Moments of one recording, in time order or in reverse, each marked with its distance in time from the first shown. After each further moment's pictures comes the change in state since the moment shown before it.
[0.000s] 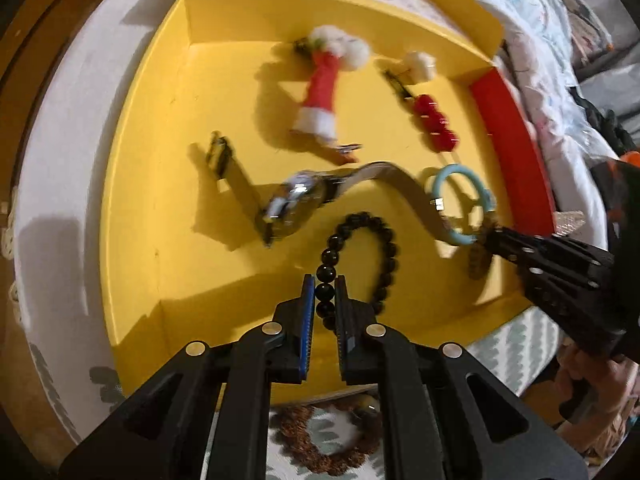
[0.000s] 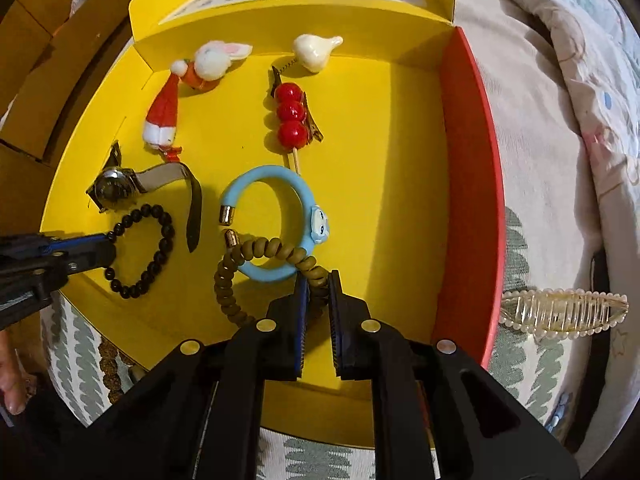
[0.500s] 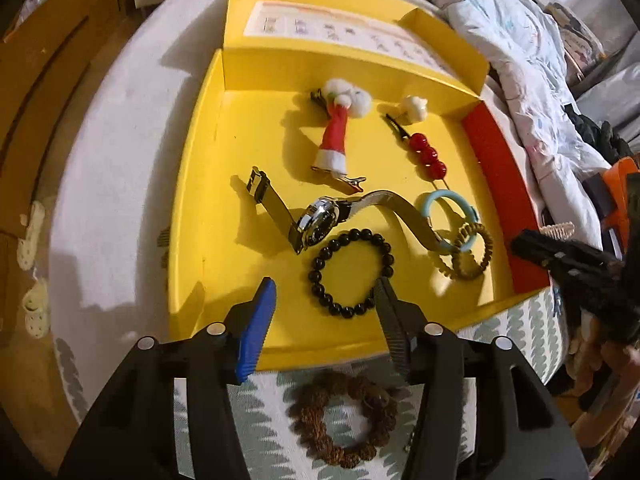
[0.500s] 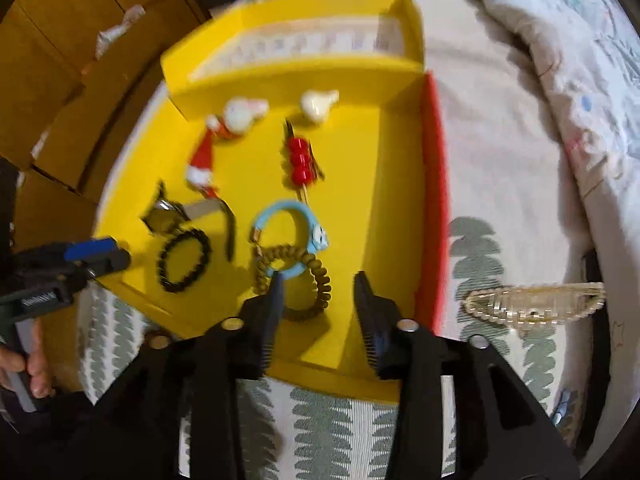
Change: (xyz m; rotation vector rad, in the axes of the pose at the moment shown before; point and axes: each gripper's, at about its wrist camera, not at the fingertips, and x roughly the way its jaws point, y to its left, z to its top) left arm -0.051 0.001 -0.024 0.018 -0.160 0.038; right arm -0.067 -0.033 -0.025 0.036 -0.164 0.121
